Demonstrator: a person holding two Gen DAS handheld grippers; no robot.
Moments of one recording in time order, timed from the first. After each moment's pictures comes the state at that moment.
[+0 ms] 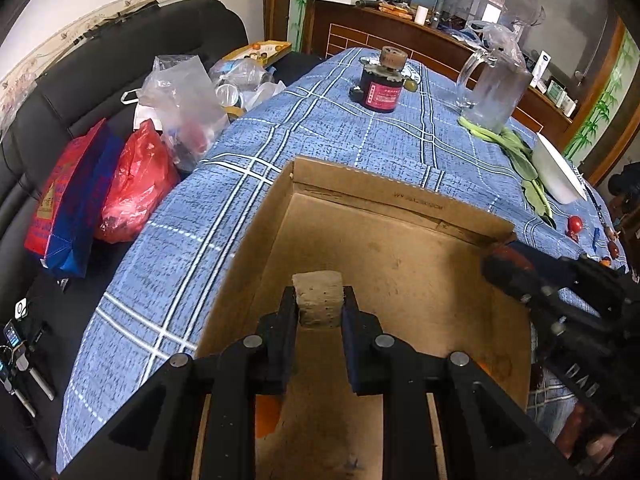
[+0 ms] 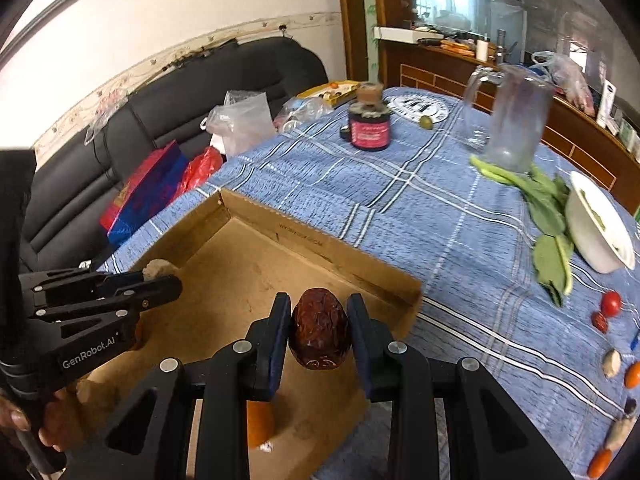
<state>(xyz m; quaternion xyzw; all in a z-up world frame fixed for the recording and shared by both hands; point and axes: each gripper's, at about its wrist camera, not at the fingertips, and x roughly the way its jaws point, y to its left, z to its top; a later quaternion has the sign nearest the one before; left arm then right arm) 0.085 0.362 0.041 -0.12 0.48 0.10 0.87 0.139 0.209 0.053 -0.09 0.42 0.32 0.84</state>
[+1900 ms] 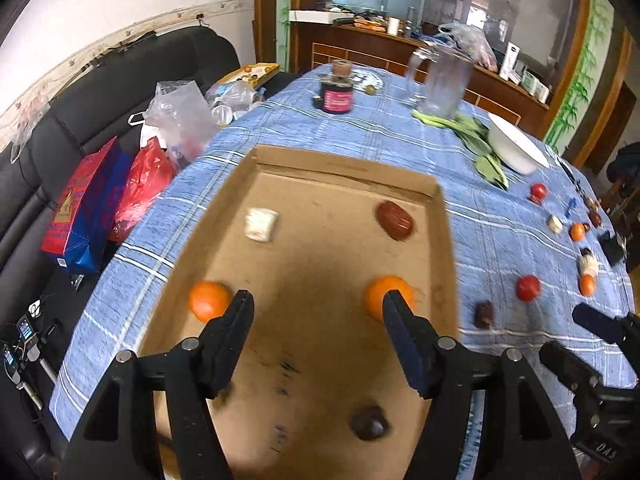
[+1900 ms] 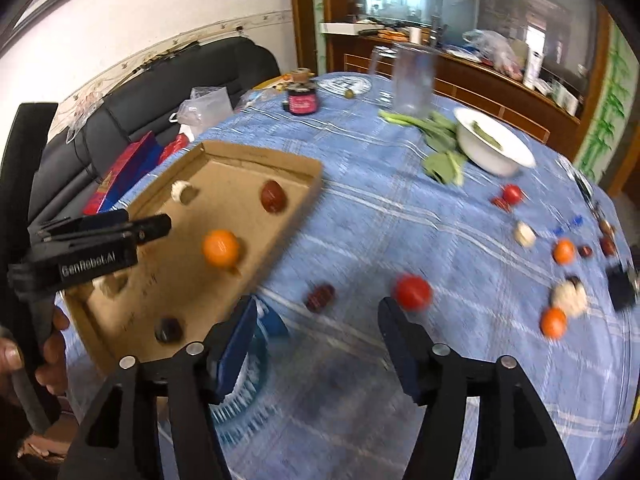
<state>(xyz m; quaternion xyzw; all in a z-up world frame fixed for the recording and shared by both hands) 0.012 0.283 0.074 -0.08 0.45 0.10 0.89 0.022 0.086 0.083 -0.08 0.44 0.23 0.86</state>
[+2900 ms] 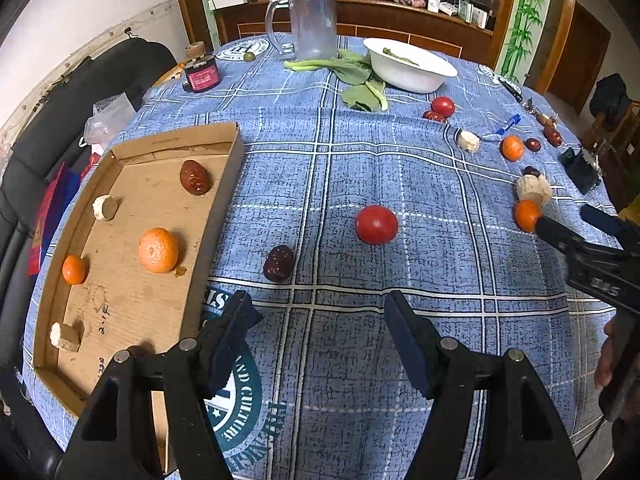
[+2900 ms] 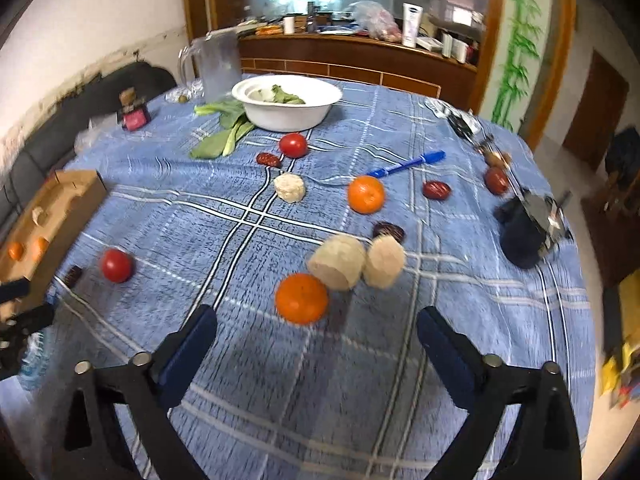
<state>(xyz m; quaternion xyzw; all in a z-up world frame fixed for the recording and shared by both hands) 0.035 0.101 0.053 -0.01 0.50 0.05 0.86 0.100 -0.119 0.044 -0.07 0.44 0.11 0.89</state>
